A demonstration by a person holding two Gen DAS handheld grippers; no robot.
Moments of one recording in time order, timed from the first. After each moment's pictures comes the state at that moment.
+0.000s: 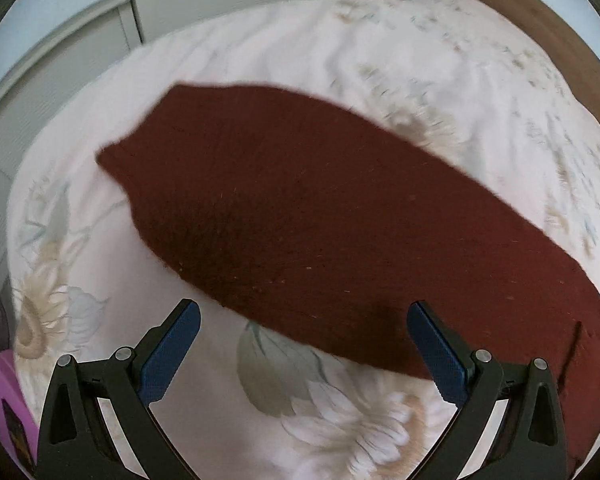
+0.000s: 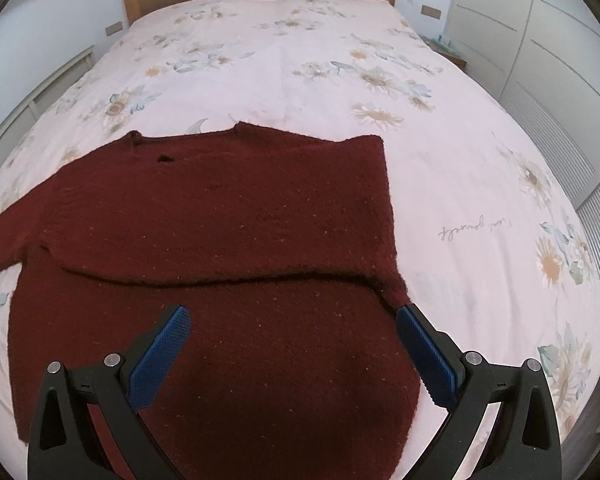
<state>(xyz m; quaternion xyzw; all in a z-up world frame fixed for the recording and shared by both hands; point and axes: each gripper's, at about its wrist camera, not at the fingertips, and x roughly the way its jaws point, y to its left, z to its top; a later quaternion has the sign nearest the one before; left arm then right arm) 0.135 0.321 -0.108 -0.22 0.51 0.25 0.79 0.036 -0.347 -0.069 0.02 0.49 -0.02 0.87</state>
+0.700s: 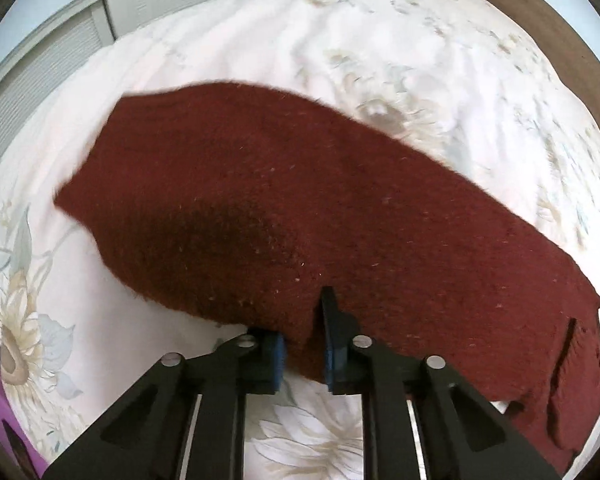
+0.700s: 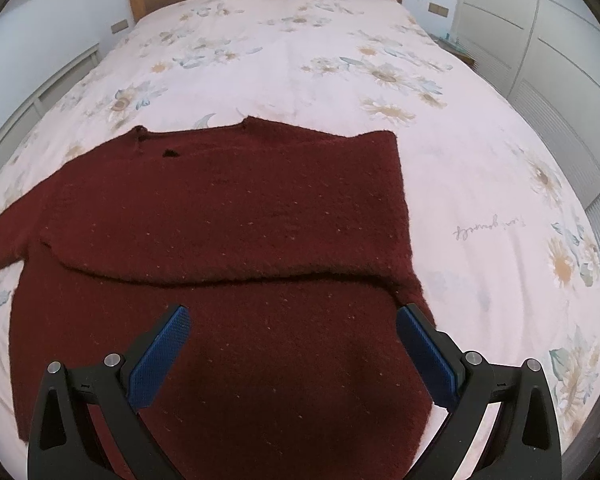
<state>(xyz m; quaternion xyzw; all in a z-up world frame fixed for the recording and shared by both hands) 0.133 0.324 -0.092 -0.21 0.52 0.21 0.80 0.039 -0.344 -0.076 0.02 0.49 0.00 0.87</state>
